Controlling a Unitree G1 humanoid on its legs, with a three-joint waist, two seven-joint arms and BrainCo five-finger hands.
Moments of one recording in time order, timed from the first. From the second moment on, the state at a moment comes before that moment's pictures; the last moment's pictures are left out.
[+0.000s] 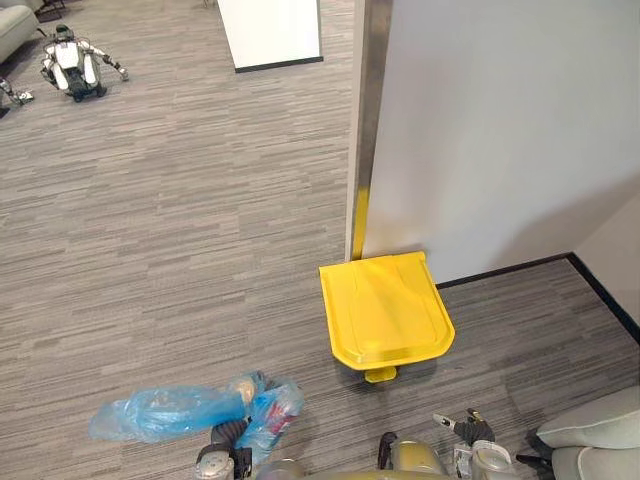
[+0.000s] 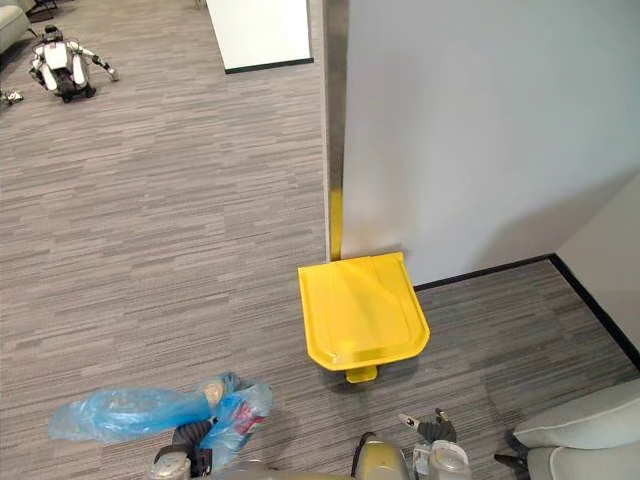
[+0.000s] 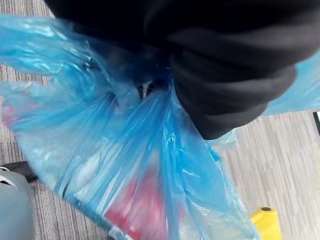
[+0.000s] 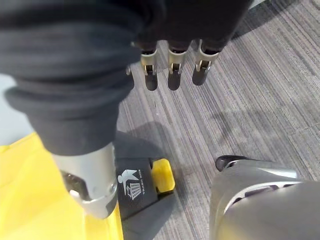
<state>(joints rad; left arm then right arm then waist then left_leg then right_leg) 0.11 0.07 0.17 0.90 0.08 -0.09 0.09 0.04 -0.08 -0.35 0.98 -0.13 -0.02 -0.13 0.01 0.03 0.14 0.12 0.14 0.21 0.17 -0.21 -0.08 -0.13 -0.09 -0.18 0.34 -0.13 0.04</state>
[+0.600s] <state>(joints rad) 0.12 0.13 0.17 0.92 0.09 -0.09 0.09 0.04 -0.10 -0.37 1.02 -0.13 -0.02 -0.13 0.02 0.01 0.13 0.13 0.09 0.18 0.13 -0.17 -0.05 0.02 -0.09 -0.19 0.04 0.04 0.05</state>
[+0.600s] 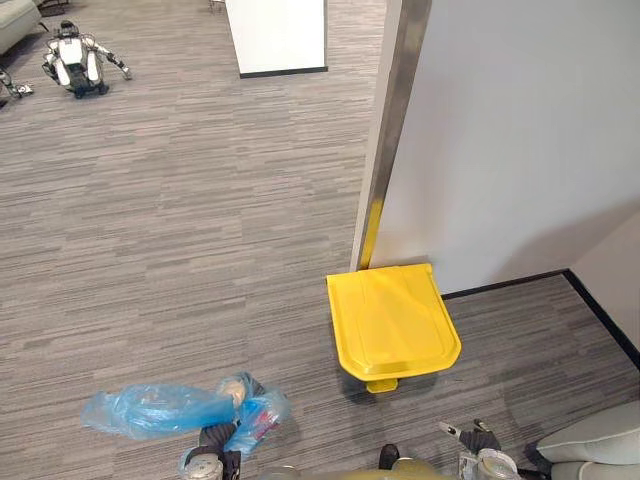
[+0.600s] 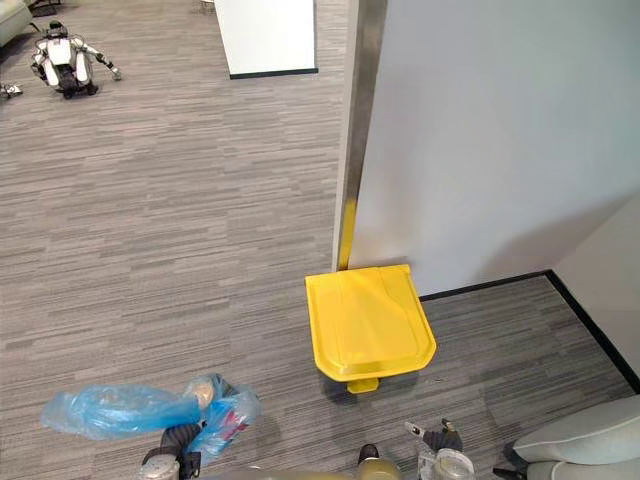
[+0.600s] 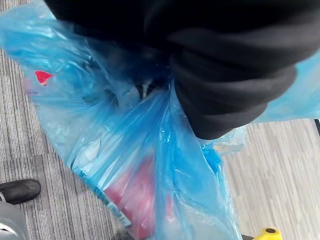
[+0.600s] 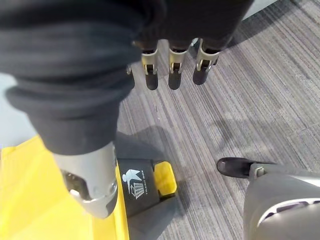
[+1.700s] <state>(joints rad) 0.10 0.15 0.16 0.91 0.09 -0.09 0.09 -0.04 -0.17 -0.34 0.98 -0.17 -0.02 -0.13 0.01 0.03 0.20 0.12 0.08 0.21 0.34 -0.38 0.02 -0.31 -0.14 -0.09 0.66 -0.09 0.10</state>
